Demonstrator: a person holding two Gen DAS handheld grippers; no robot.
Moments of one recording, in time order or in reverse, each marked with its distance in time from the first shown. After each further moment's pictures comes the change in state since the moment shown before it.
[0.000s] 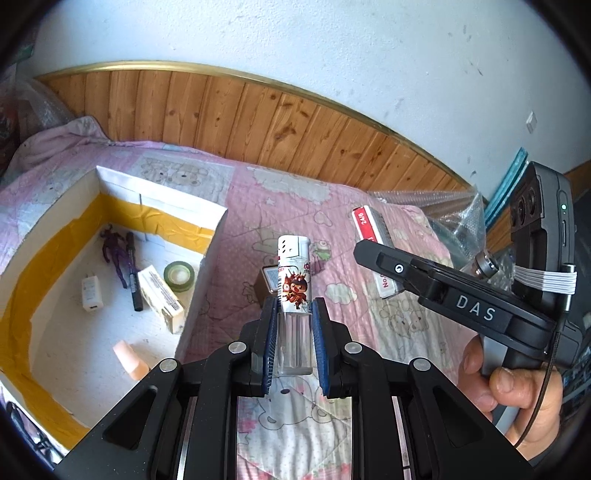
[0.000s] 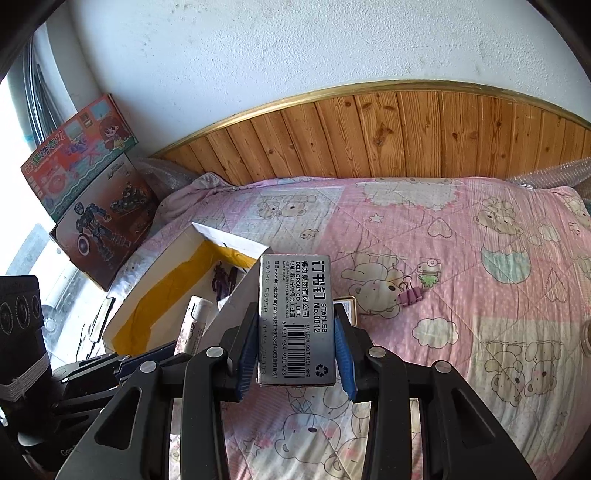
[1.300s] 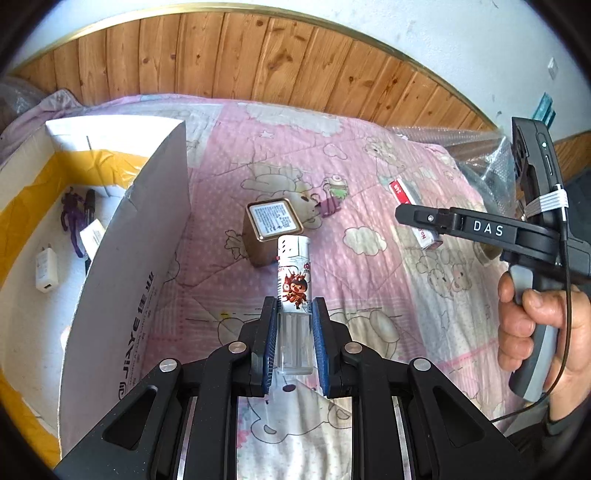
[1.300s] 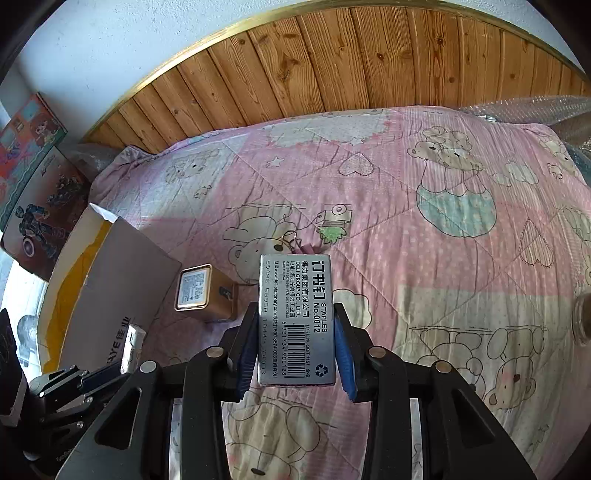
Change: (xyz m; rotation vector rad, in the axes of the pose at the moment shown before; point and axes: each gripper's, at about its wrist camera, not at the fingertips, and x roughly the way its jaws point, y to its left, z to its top) left arm 0.102 -0.023 -0.036 0.092 0.173 0.072; right arm 0.064 -0.135 -0.022 0.110 0.191 -0.116
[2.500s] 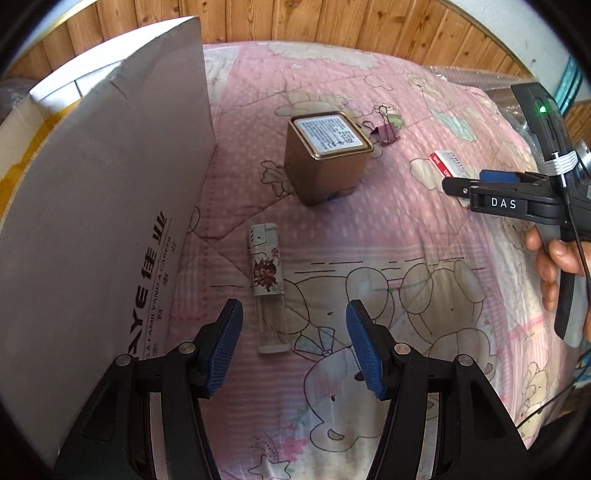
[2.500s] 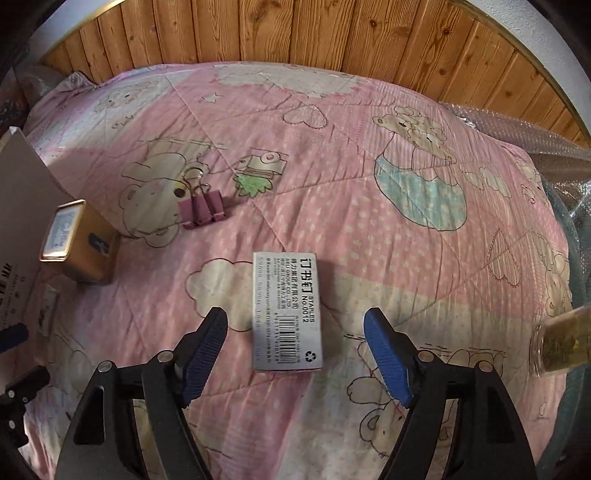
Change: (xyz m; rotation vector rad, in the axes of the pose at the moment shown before) left arm 0.072 0.028 -0.028 0.051 0.191 0.141; right arm 0.079 -0.026 -0.013 -0.172 0.121 -0.346
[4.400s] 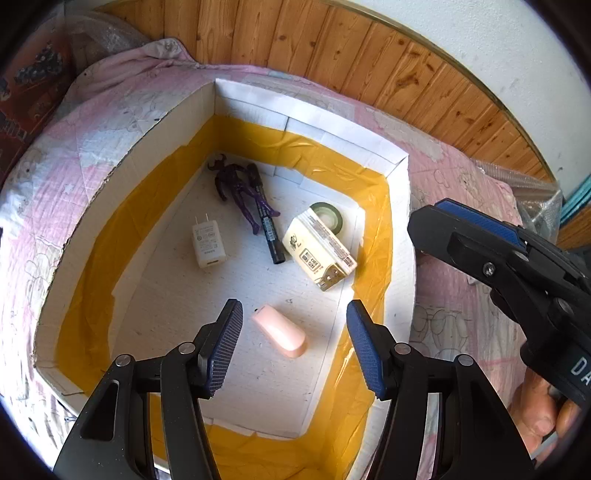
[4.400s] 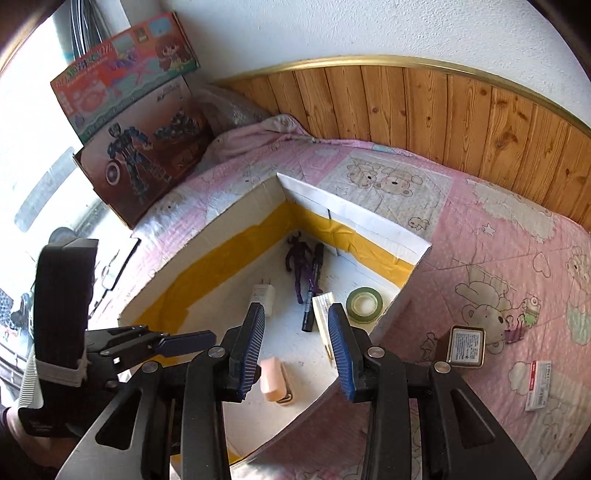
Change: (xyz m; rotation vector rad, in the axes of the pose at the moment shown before) left arm -0.121 0.148 0.000 -0.260 -0.071 -0.023; right arm -0.178 0.233 0.043 -0.197 -0.228 0.541
